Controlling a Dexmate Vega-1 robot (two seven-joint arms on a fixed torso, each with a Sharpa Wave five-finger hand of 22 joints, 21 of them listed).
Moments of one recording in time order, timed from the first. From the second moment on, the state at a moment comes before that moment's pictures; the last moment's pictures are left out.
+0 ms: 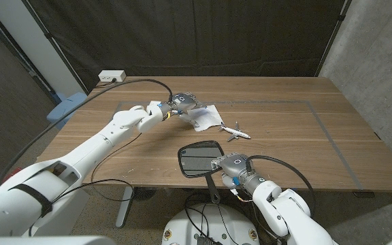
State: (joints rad) left arm 0.54 0.57 0.62 -1.31 1.17 -0.40 0.08; left_hand 0.75 -0.08 0.01 0.04 0.30 0.21 -0.17 0.17 0.19 0.39 -0.10 0.18 0.20 0.30 -0.04 0.20 0.35 0.03 0.06 0.45 0.21; right arm -1.46 -0.69 -0.61 -2.33 -1.43 -0.39 0.46; right_hand 0.96 0.13 0.49 -0.17 0.22 0.30 -0.14 0.20 0.18 0.28 -0.15 0.20 0.19 0.20 -0.04 0.18 0.19 0.15 -0.03 0.37 0.21
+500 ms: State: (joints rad) left arm 0.49 0.52 0.65 -1.29 1.12 -0.37 -0.22; left_hand 0.73 0.02 0.02 0.07 0.33 0.14 -0.17 0.20 0.19 0.26 -0.14 0.19 0.20 0.13 -0.04 0.18 0.31 -0.05 0.08 0.41 0.20; right arm -1.48 -0.70 -0.60 -2.35 -1.38 -0.38 0.43; right_hand 0.95 0.12 0.49 -0.17 0.22 0.30 -0.14 0.20 0.19 0.28 -0.15 0.20 0.19 0.20 -0.04 0.19 0.19 0.14 -0.02 0.37 0.21
